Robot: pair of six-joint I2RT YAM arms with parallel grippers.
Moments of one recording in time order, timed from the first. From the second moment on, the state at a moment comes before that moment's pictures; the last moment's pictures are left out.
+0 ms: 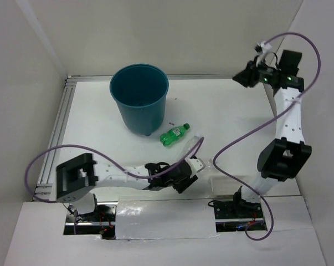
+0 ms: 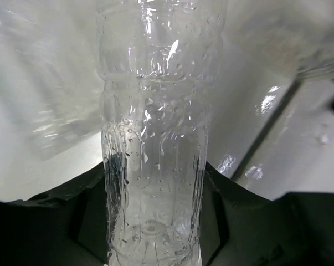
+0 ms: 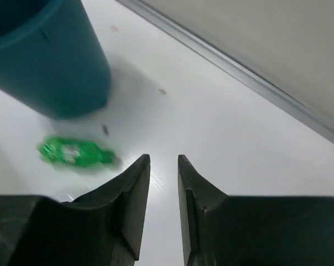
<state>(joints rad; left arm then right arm) -1.28 1.69 0.96 -0.09 -0.19 -0.24 -0.23 1.71 1.82 -0.57 -0.99 -0.34</state>
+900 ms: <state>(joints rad) -0.48 1.62 1.50 -0.18 -0.49 -0.14 -0.21 1.15 0.96 -1.26 -0.81 -1.54</state>
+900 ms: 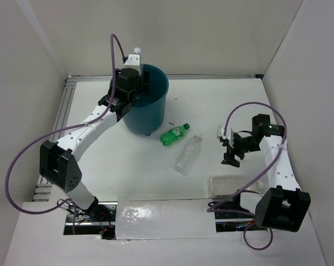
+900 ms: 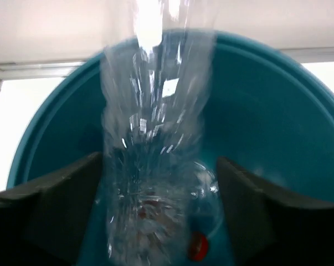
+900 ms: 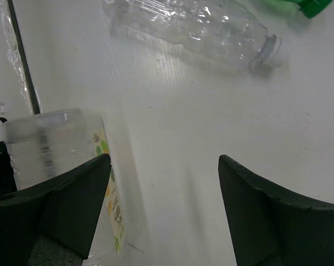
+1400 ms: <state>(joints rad) -0.75 1.28 1.31 -0.18 -0.41 -0.09 0.16 0.95 0.86 -1.27 -0.76 -1.45</state>
